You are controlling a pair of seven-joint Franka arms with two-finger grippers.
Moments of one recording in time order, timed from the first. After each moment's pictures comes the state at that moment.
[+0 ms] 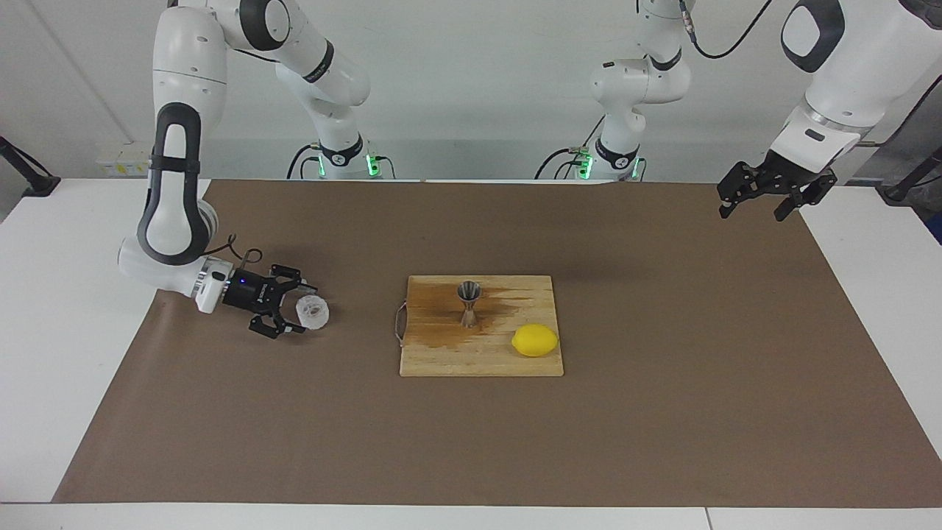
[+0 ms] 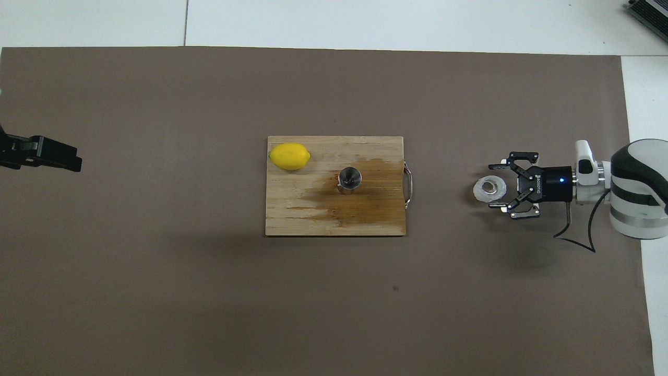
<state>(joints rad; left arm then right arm) -0.03 0.03 0.00 -1.55 -0.03 1.57 0.08 -0.40 0.44 0.12 -1.98 0.99 1.88 -2.33</state>
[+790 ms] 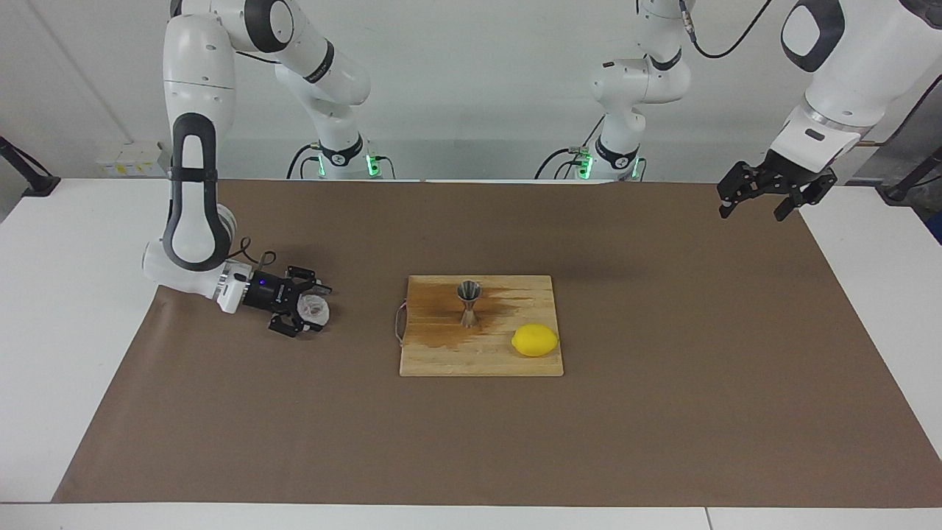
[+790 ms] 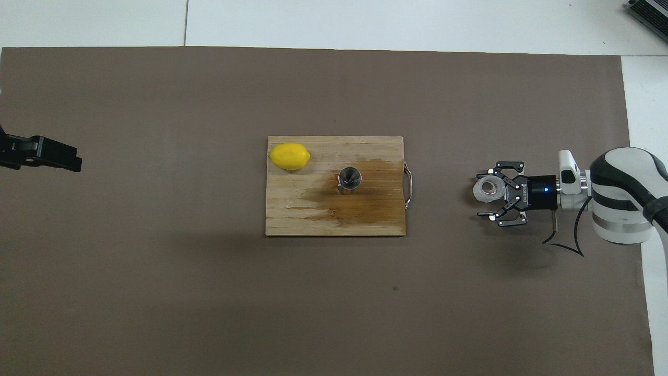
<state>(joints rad) -0.03 0.02 0.00 -1.55 -0.03 1.57 0.08 -0.38 0.45 0.12 -2.03 1.00 1.93 -2.40</state>
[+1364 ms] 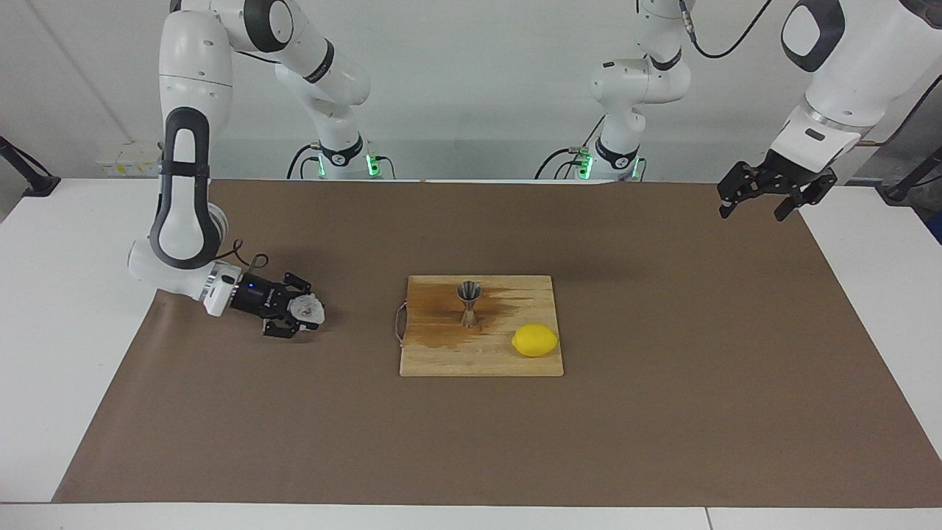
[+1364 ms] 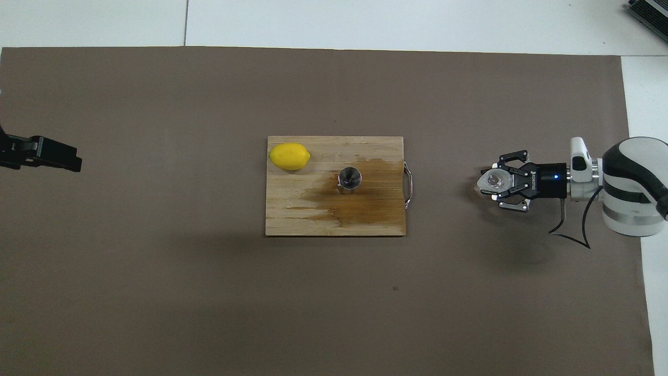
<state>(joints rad) -0.03 0.02 0.00 -1.55 -0.03 1.57 0.08 -0.38 0.45 0.12 -1.96 1.00 1.93 -2.29</state>
